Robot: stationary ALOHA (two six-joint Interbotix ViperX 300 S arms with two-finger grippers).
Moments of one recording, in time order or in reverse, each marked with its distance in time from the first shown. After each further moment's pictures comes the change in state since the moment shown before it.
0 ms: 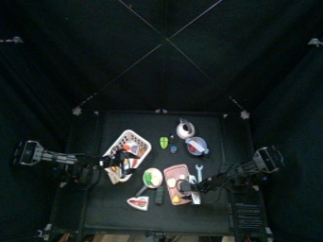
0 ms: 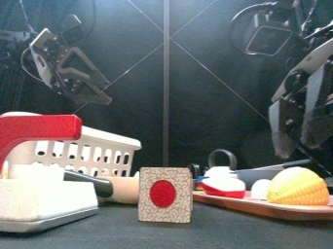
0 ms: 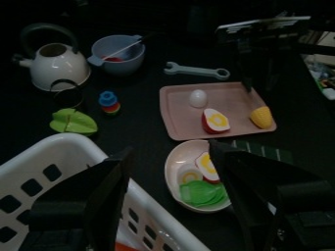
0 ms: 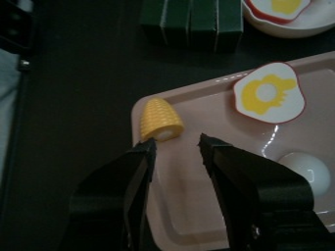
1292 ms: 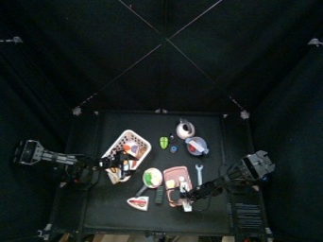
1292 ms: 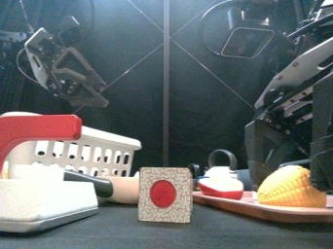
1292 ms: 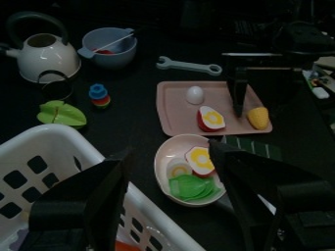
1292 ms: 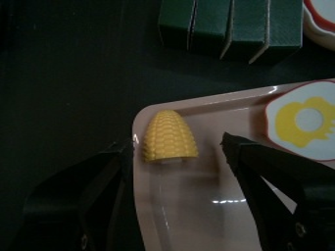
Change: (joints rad) left arm -0.003 0.000 0.015 -0.046 0.000 -0.005; right arm 0.063 0.155 -0.133 0.003 0.040 -0.005
